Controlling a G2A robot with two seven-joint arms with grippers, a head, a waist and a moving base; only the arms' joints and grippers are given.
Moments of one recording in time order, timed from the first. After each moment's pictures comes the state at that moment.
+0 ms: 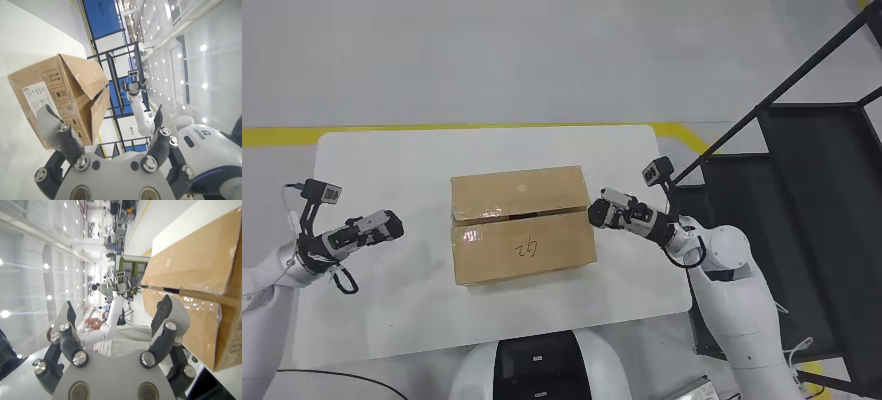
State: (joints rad) left arm 1.33 -0.86 -1.59 -1.40 -0.58 -0.46 -1.28; right arm -1.42 -1.24 1.55 -1.68 0.36 -0.15 1.10
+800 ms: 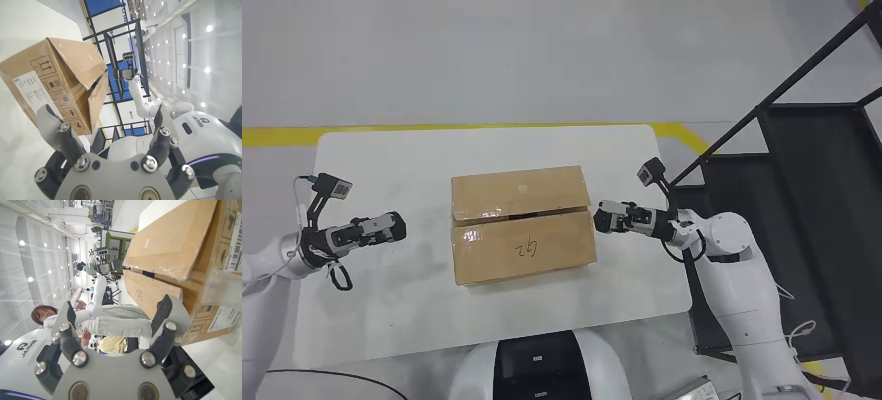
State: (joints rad) left arm 1.25 -0.86 -1.54 -1.35 -0.57 -0.45 -1.36; right arm -1.32 -1.22 1.53 -1.53 0.28 -0.20 1.22
